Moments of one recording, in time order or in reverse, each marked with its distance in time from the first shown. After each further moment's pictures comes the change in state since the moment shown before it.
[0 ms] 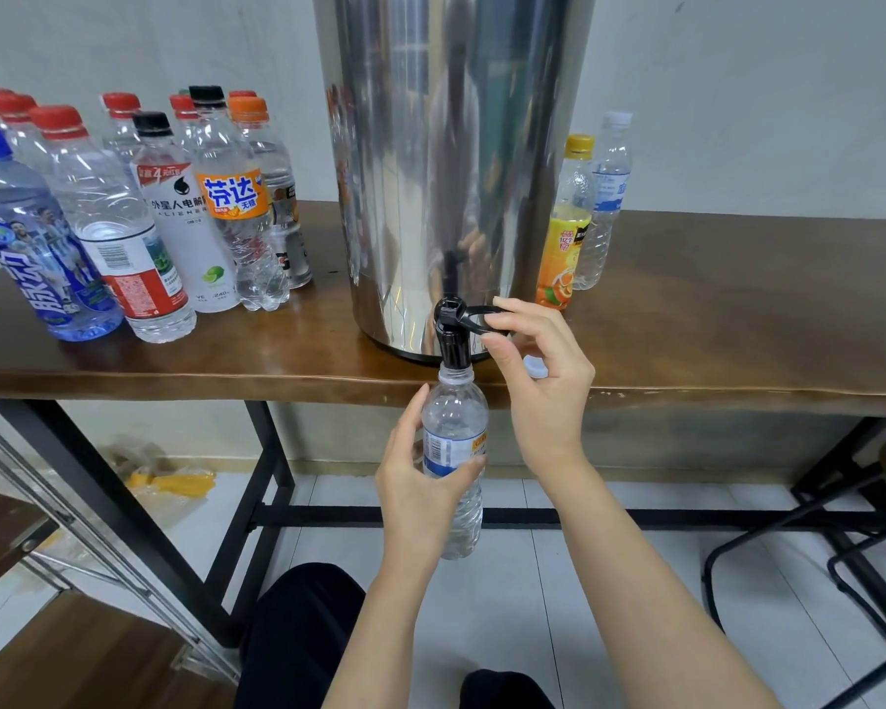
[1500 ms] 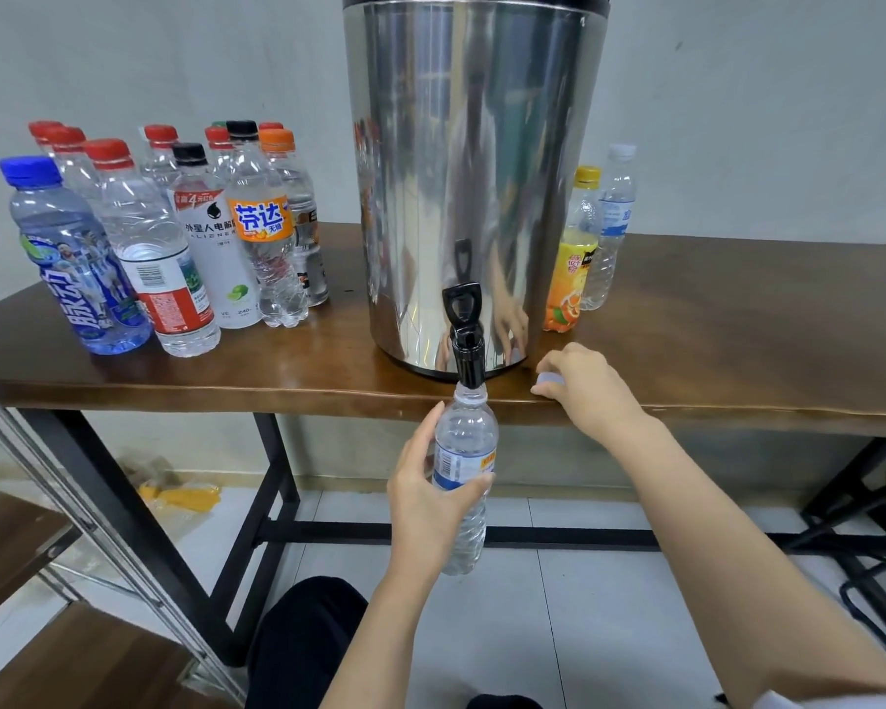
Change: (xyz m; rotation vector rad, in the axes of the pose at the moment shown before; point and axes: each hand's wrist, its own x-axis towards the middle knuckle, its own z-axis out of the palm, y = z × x) left_hand 0.007 -0.014 -0.010 0.040 -0.058 -0.045; right_hand 0.045 0.041 -0.042 -0.893 -0.742 0.486
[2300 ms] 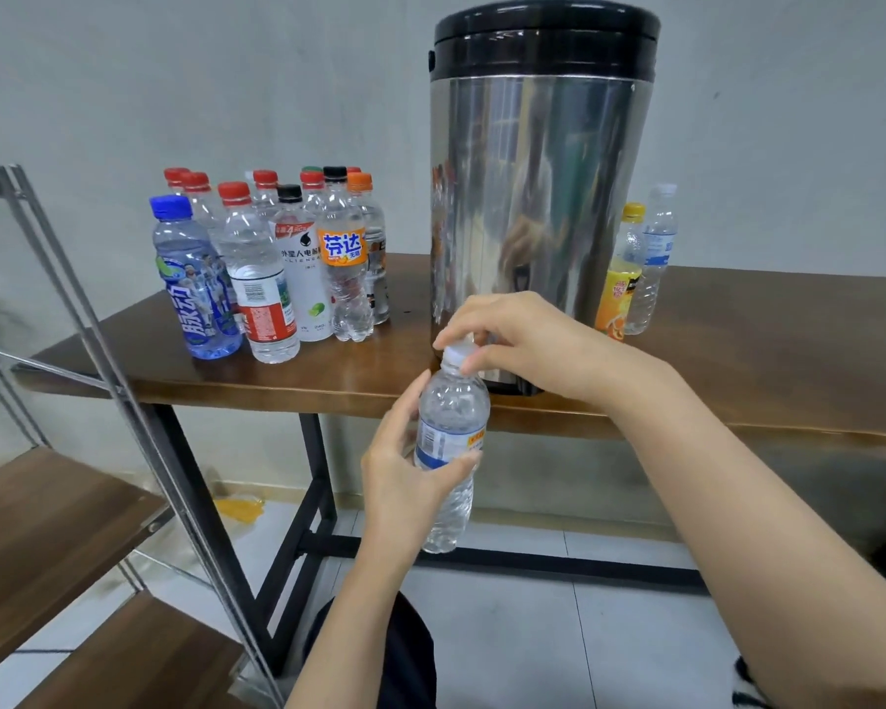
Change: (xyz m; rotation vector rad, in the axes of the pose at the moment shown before) left_hand -0.013 0.070 -0.078 0.029 0.079 0.201; right_hand -0.052 -0.150 -0.073 0.159 -0.155 -0.729
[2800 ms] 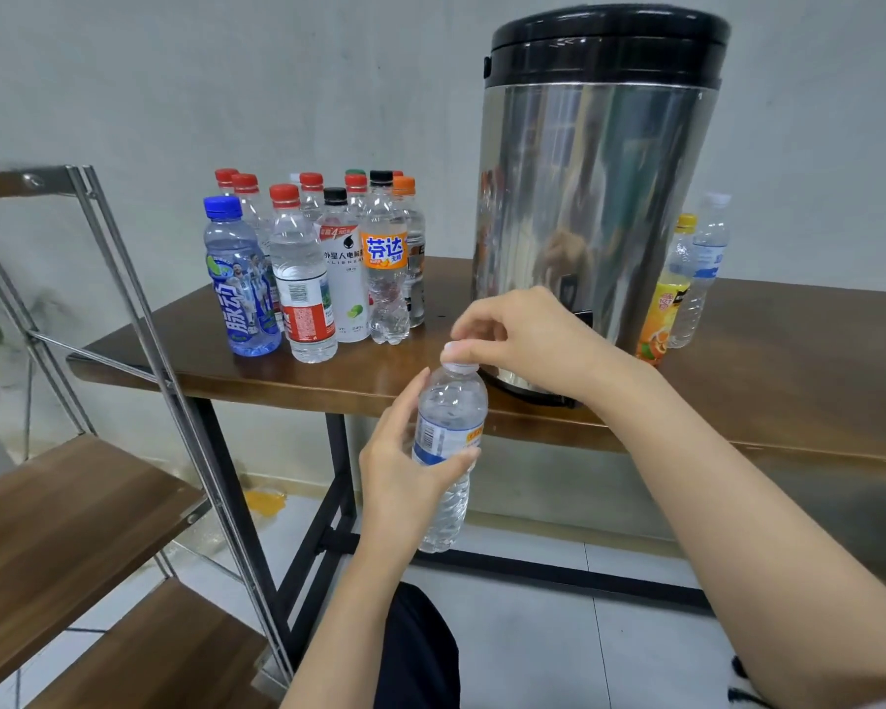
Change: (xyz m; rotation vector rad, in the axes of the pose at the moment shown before) left_hand 0.015 -0.005 -0.034 0.057 0.058 -0.016; right_hand 0.039 -0.006 0.021 0.007 0.094 0.102
